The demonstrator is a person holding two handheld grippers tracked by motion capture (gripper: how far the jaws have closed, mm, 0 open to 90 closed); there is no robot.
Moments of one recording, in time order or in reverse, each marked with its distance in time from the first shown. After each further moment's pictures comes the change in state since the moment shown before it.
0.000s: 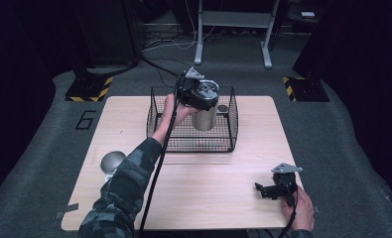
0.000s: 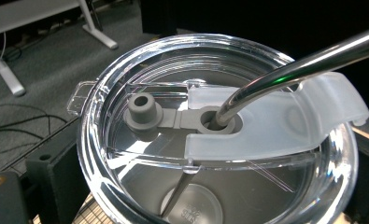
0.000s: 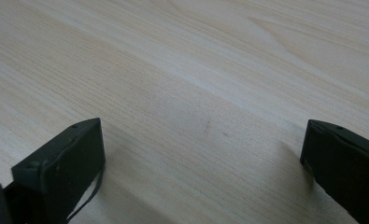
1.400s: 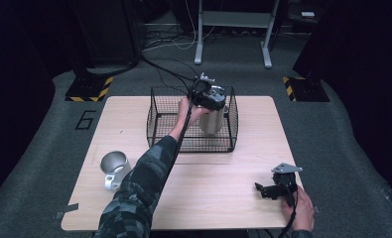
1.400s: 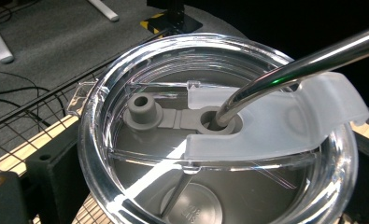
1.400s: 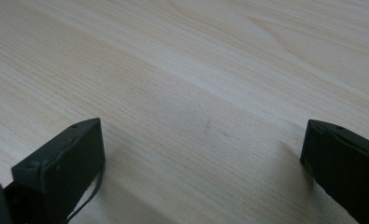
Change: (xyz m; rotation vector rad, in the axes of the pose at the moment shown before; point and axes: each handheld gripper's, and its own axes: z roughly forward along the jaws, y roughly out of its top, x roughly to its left) left arm 0.009 -0.012 0.076 0.069 0.020 -0.091; right arm 0.000 0.000 0.000 0.000 0.000 0.000
